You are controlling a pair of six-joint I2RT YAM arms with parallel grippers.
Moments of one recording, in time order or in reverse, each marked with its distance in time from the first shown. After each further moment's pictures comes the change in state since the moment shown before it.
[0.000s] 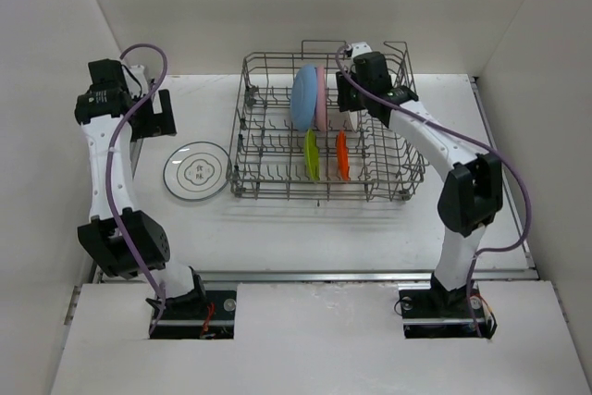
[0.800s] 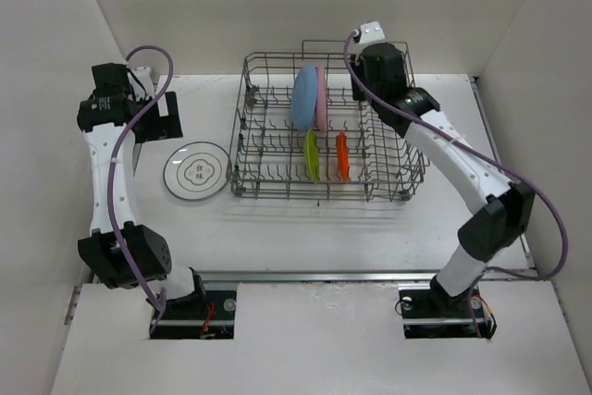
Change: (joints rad) left arm -0.027 -0.074 -0.062 -0.001 0.036 -0.008; right arm 0.084 -0.146 0.013 -0.026 0.211 -0.086
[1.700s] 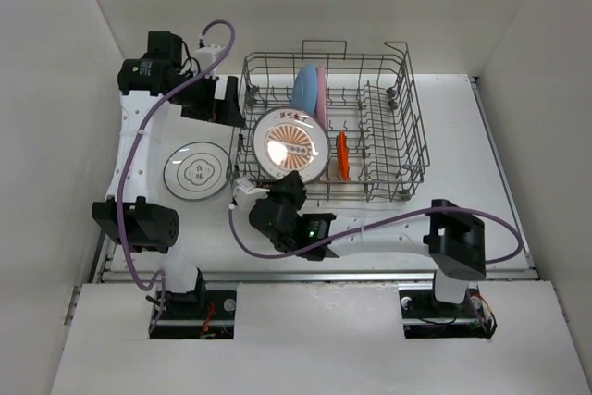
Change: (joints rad) left arm -0.277 0.210 0.394 -0.257 0.383 0.103; right arm 0.786 0.032 -0.496 0.505 0.821 -0.783
